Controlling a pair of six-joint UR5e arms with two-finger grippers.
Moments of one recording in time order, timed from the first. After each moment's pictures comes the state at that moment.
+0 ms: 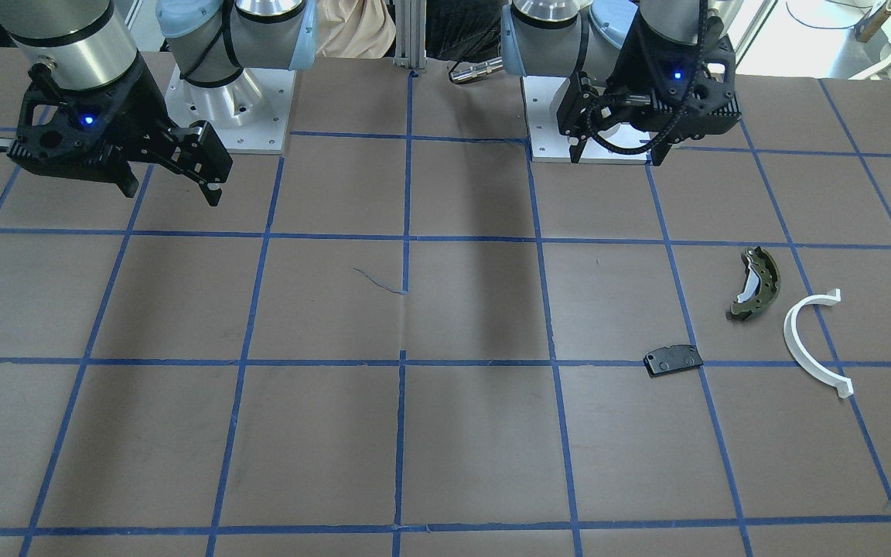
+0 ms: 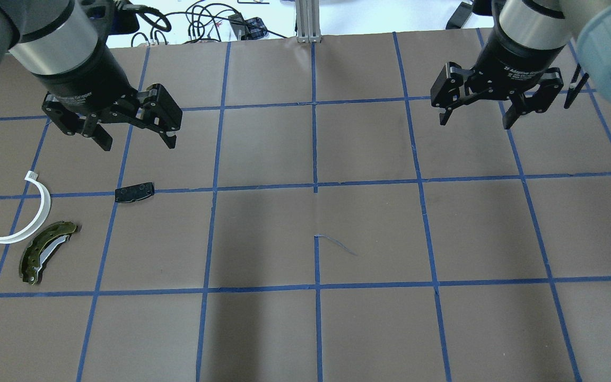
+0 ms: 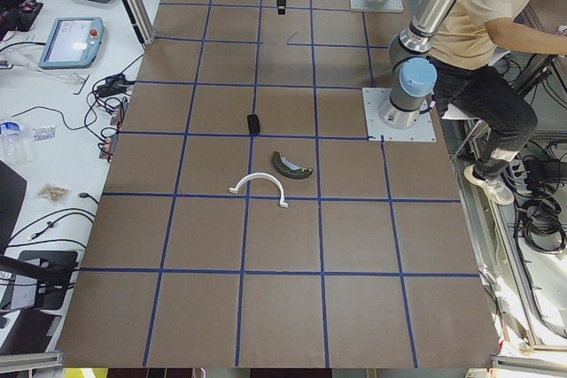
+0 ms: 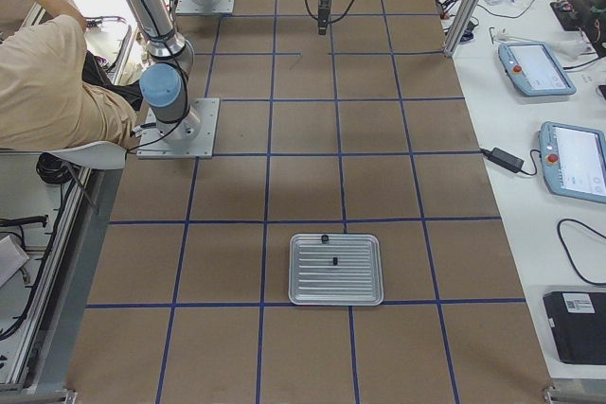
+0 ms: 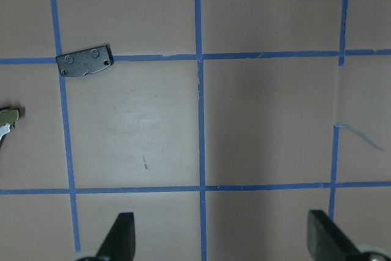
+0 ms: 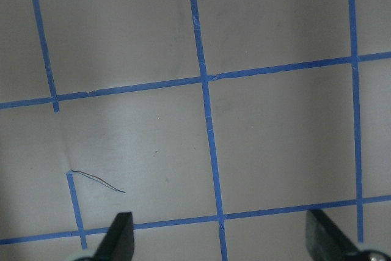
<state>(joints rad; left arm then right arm) -1.59 -1.50 -1.55 -1.68 1.57 -0.01 1.55 -1.59 1.59 -1.57 -1.55 0.10</state>
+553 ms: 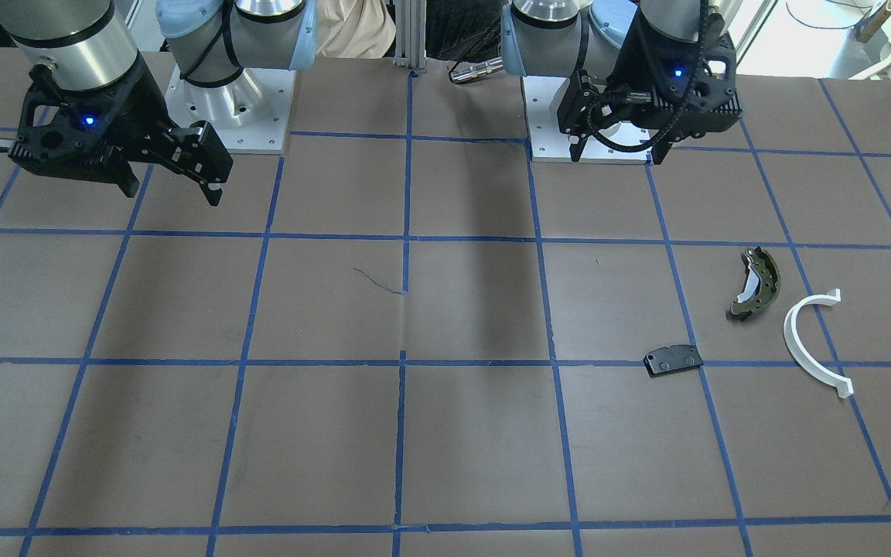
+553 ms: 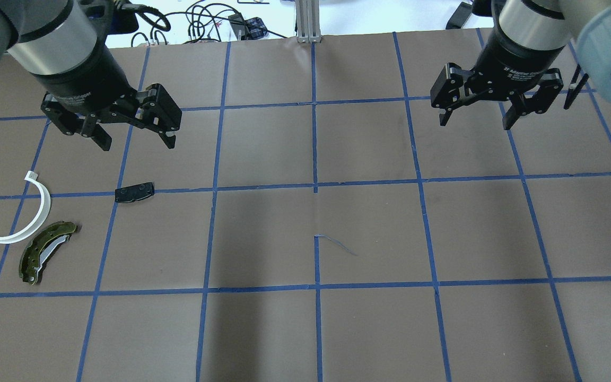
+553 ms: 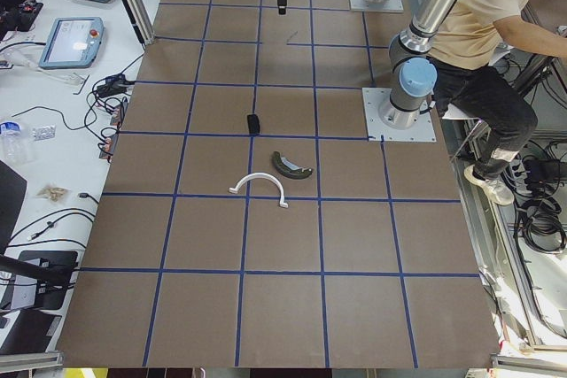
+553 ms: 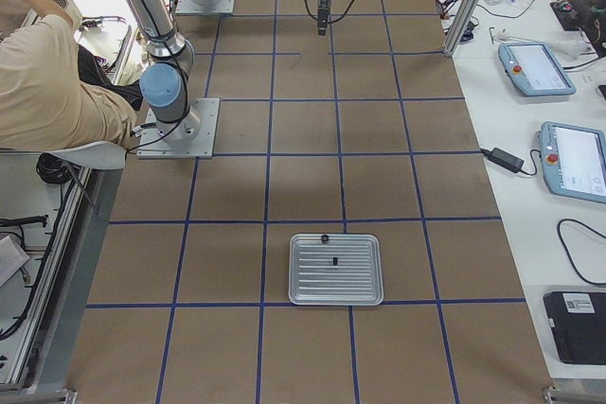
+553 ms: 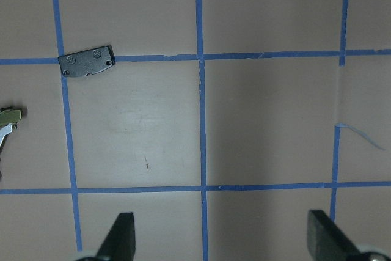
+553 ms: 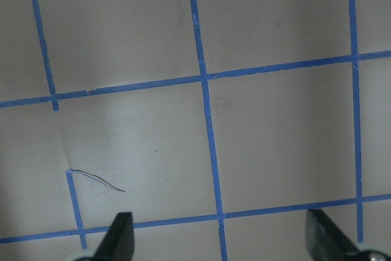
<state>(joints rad) -1.59 -1.49 -1.56 -1.68 1.58 -0.01 1.55 -1.59 1.59 -1.57 -1.55 0.10</state>
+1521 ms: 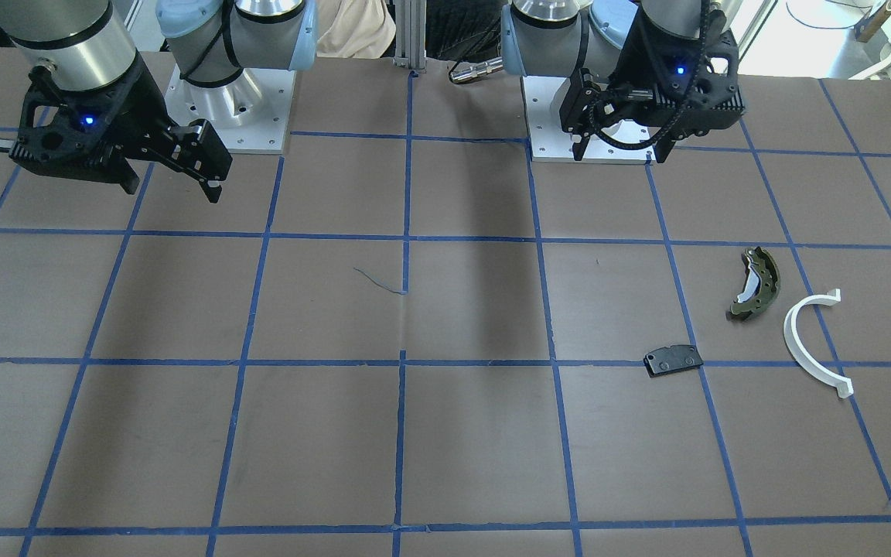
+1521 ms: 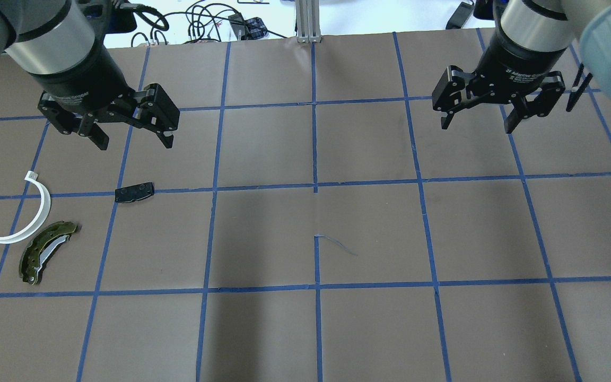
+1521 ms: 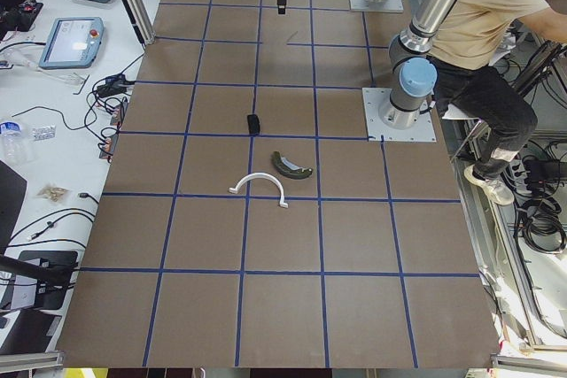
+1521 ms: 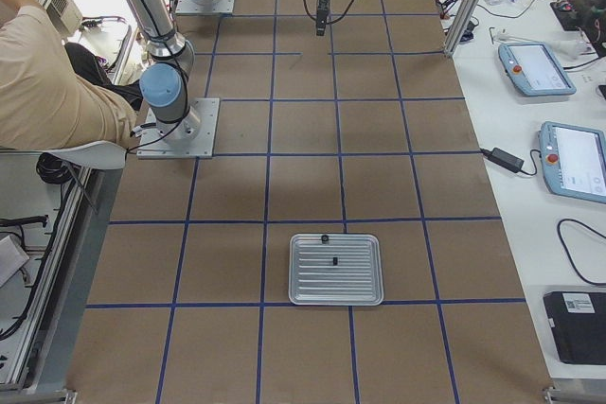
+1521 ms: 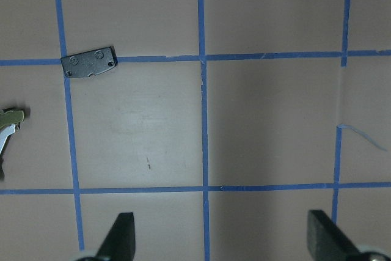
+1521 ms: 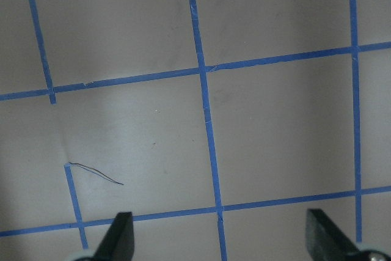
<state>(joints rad) -1.59 -1.49 -1.55 -1.68 1.58 -0.01 1.54 -1.59 1.59 -1.55 -1.55 0.09</state>
